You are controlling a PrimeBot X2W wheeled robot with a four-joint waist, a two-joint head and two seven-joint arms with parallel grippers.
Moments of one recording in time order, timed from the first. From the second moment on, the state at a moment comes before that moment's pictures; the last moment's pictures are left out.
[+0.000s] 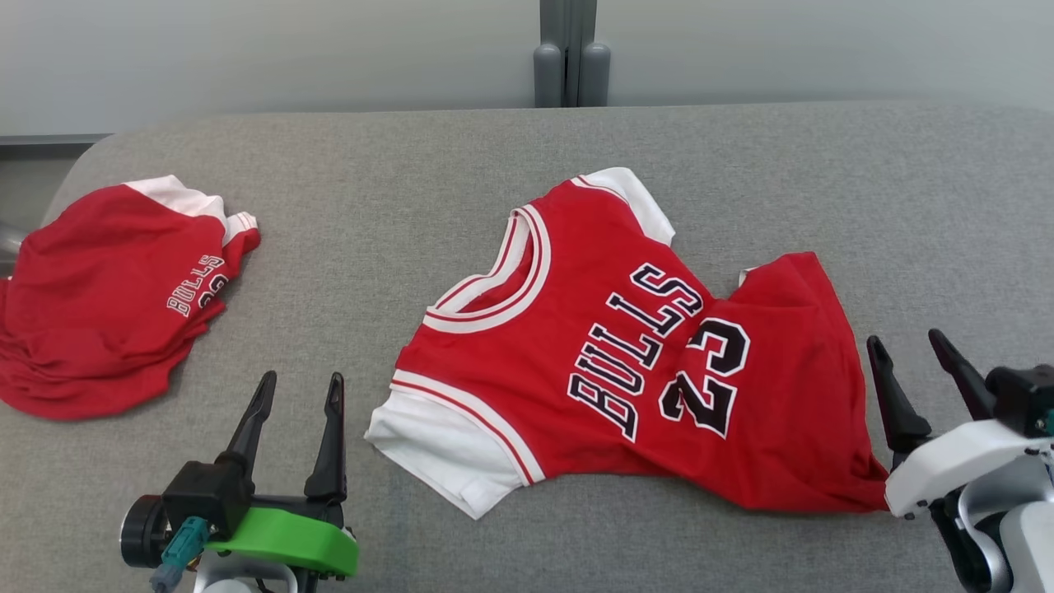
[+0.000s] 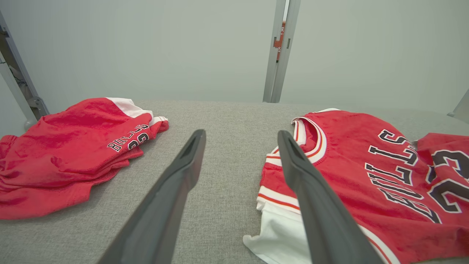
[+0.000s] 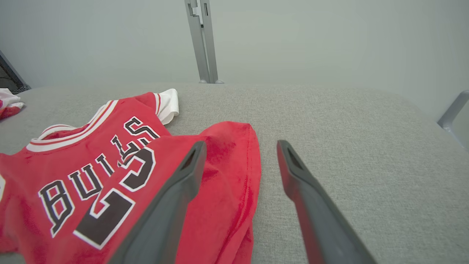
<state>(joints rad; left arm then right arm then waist) -0.06 0.08 -0.09 0.20 -0.21 -0.13 -0.26 -0.06 -0.26 -0.02 0.17 0.29 0.13 -0.06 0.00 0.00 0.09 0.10</state>
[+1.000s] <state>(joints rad) -0.10 0.06 -0.10 0.20 -0.22 -0.13 -0.26 -0.41 -0.33 0.08 0.58 0.32 0.13 -0.05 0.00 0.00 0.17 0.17</state>
